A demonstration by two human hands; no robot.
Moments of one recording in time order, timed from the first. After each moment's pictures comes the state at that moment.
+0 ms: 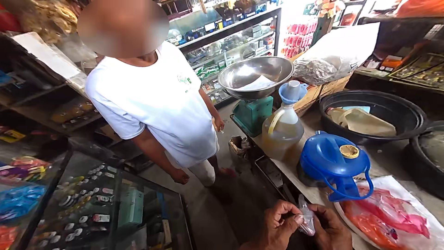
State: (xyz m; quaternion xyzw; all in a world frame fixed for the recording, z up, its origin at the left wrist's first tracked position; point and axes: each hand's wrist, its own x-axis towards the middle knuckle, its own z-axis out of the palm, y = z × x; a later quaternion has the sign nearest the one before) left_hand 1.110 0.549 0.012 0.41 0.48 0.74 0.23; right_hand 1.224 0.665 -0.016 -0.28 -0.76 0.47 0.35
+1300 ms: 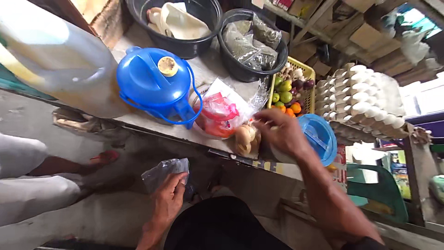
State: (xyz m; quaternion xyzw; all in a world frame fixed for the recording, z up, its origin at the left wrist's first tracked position) left_hand 1.141 0.560 -0.081 0.56 0.67 0.41 0.26; right_hand 1.401 0.775 0.084 -0.47 -0.84 0.24 0.14
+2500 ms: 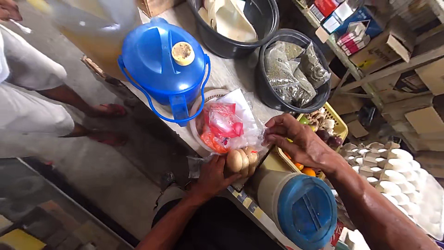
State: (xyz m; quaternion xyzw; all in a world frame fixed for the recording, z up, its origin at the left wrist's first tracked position) left_hand 1.308 0.709 -0.096 0.48 0.72 0.39 0.31; right_hand 1.425 0.932 0.085 -0.16 -0.90 0.40 -0.02
